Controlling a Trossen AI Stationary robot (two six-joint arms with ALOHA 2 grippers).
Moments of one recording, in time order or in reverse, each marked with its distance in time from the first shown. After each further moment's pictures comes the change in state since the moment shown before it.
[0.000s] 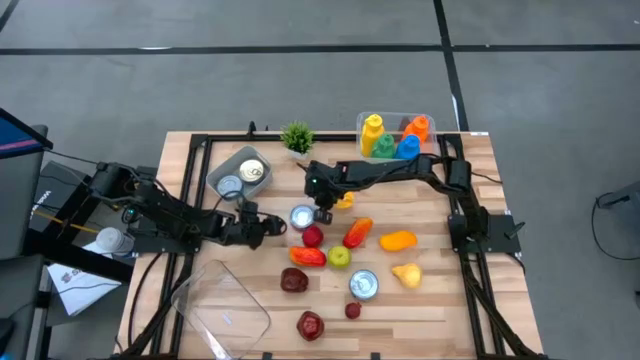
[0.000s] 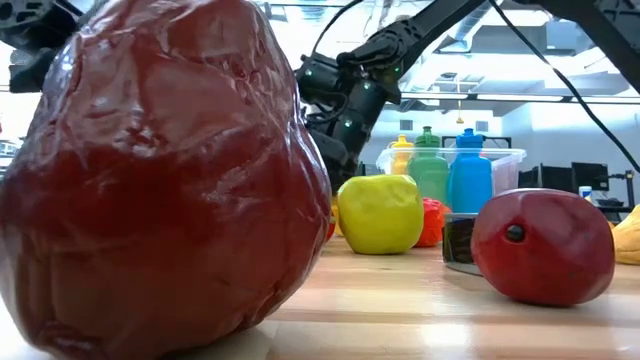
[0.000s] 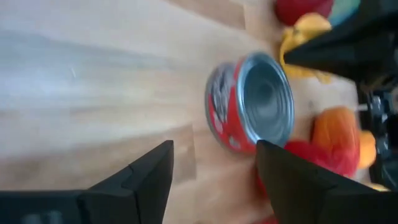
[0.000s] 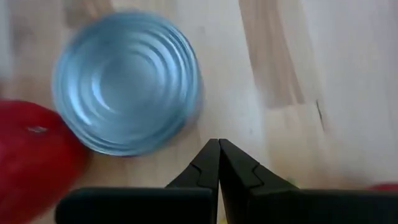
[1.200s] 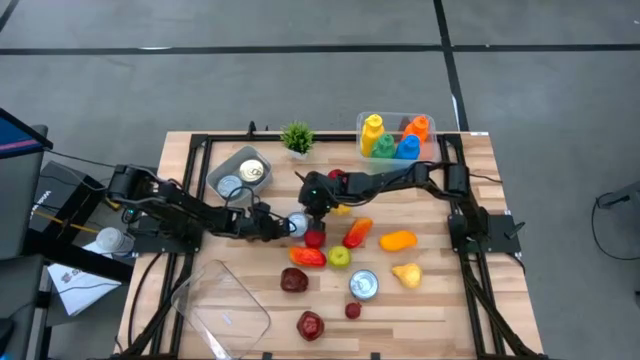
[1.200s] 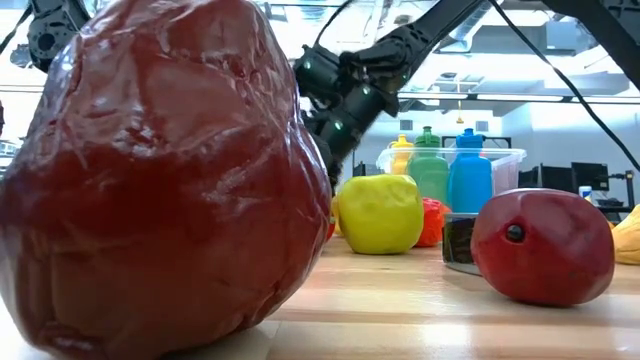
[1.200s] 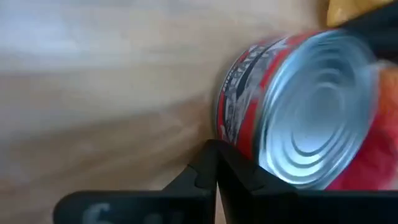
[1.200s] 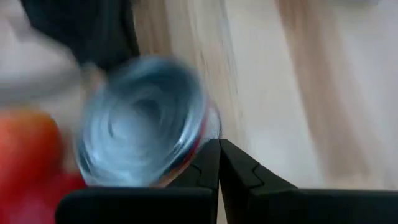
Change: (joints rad) left arm 0.118 0.167 0.028 0.165 0.293 0.093; right arm 0.078 0.007 -0.061 0.280 -0.069 0.054
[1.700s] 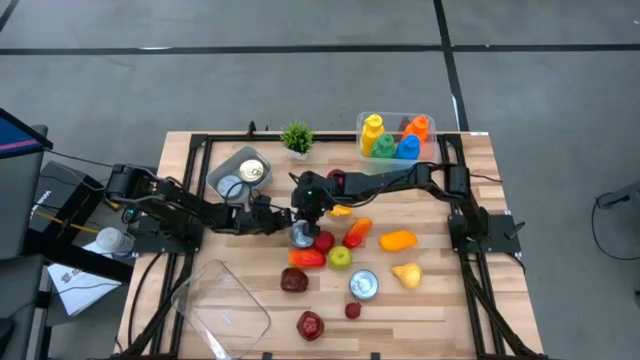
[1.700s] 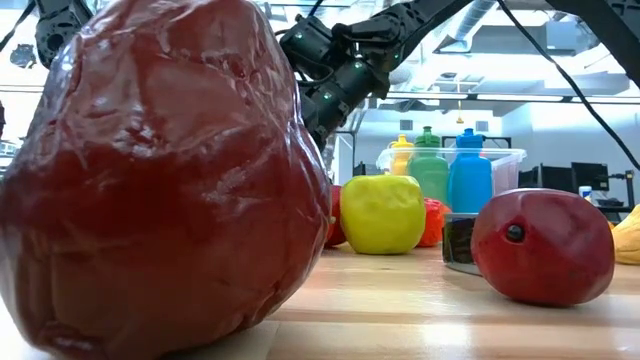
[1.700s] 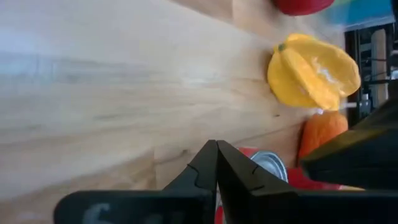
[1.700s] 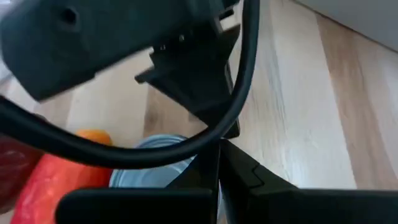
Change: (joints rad) left arm 0.046 -0.011 0.006 0.084 -0.091 0.025; right arm 0.025 -0.004 0.083 -0.040 -0.072 -0.025
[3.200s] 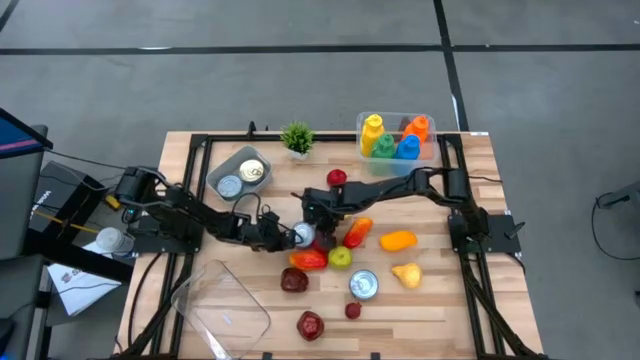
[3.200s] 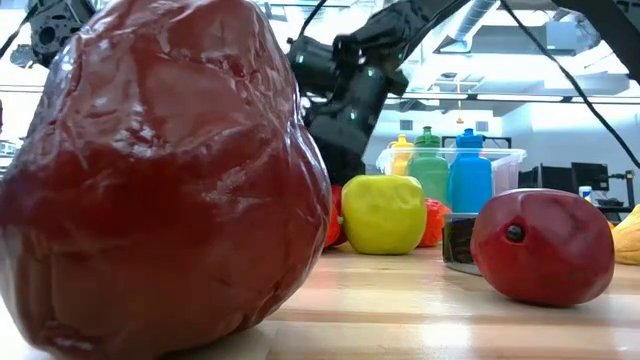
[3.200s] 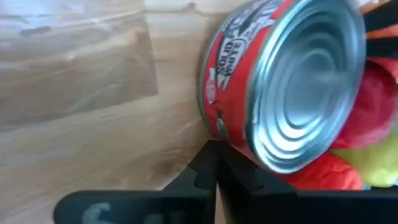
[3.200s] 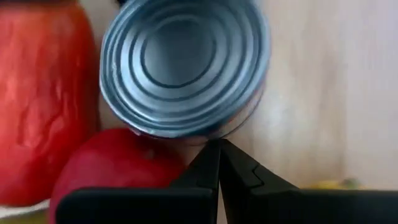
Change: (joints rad) left arm -0.105 0.090 0.059 -0.045 0.189 -0.044; right arm 0.056 0.012 -0.020 -0.272 0.057 -0.033
